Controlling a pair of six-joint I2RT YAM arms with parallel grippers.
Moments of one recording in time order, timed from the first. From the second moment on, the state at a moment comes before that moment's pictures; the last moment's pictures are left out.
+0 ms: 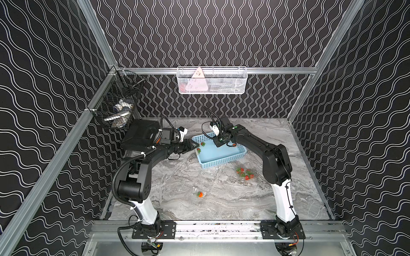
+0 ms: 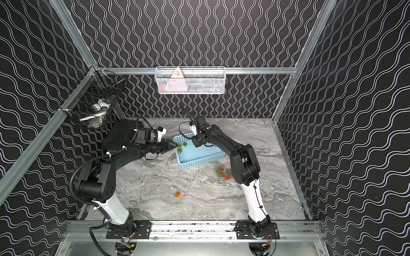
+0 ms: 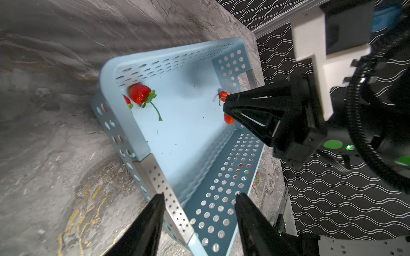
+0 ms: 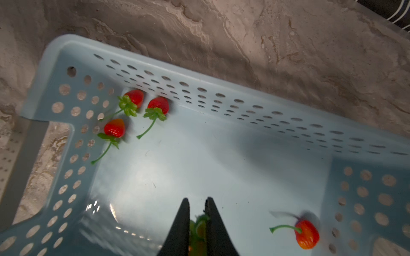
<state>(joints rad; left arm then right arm) -0.07 1.73 1.05 -0.06 0.78 -0.47 0.58 2.18 1.88 -0.68 -0.04 -0.04</state>
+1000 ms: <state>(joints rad) -0.05 1.73 1.04 -0.06 0.78 -0.47 1.05 1.84 1.28 -0.44 -0.45 0.42</state>
